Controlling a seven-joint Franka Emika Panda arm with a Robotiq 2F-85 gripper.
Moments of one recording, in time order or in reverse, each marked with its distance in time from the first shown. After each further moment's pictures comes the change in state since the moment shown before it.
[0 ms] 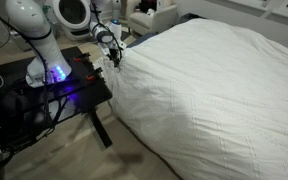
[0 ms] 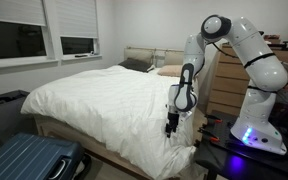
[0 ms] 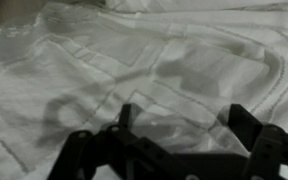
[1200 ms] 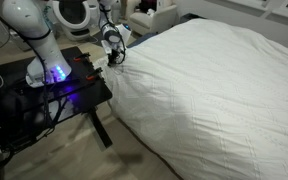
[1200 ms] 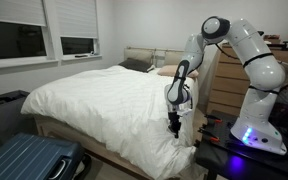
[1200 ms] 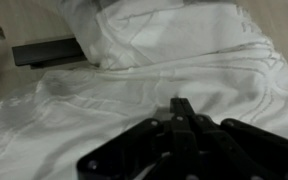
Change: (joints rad) arm -0.150 0.011 0.068 0.115 0.051 -0.419 0.001
